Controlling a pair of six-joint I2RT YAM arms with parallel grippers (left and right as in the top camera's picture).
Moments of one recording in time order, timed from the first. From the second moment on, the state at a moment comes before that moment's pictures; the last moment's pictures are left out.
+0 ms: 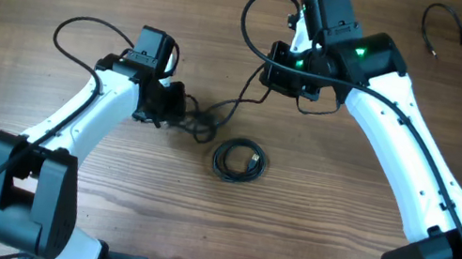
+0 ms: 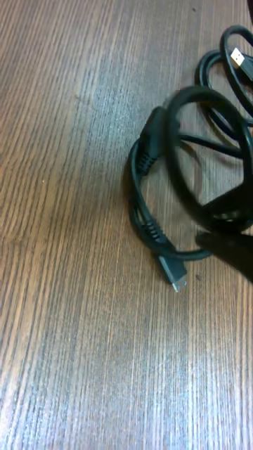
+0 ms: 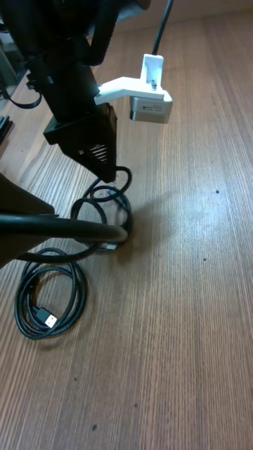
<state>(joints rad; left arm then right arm) -0.20 1.68 1.06 -0.72 0.16 -0.42 0.46 1.78 1.71 -1.03 -0.35 0.58</state>
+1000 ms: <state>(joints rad) -0.10 1.26 1.34 -0.96 0.23 -1.06 0.44 1.78 1.71 -1.12 -0.83 -0.11</state>
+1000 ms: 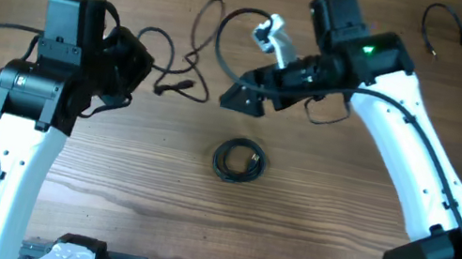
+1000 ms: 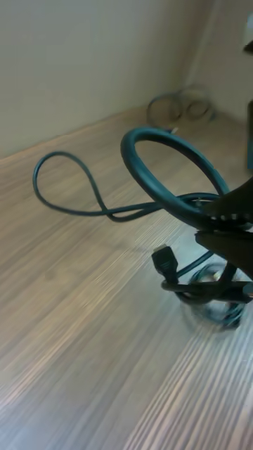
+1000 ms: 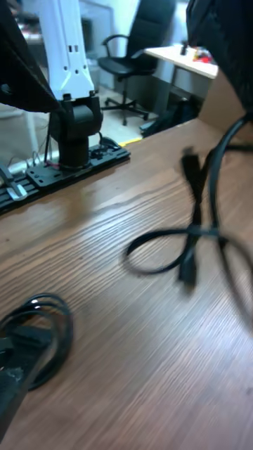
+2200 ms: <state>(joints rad) 0.05 1.32 1.34 -1.24 -0.57 -1.13 0.24 1.78 1.71 -1.18 0.44 0.59</state>
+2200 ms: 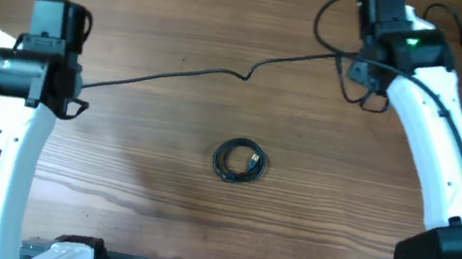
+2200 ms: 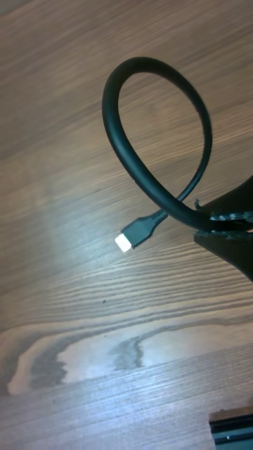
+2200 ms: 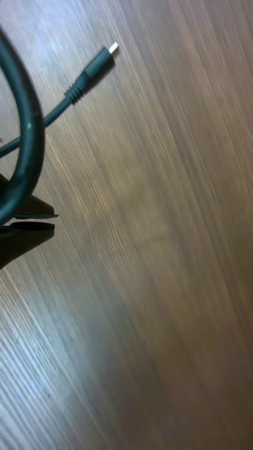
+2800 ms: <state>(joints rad) 0.11 1.35 1.34 -1.13 -0.21 -1.06 0.09 1.78 1.71 -1.15 0.12 0.60</state>
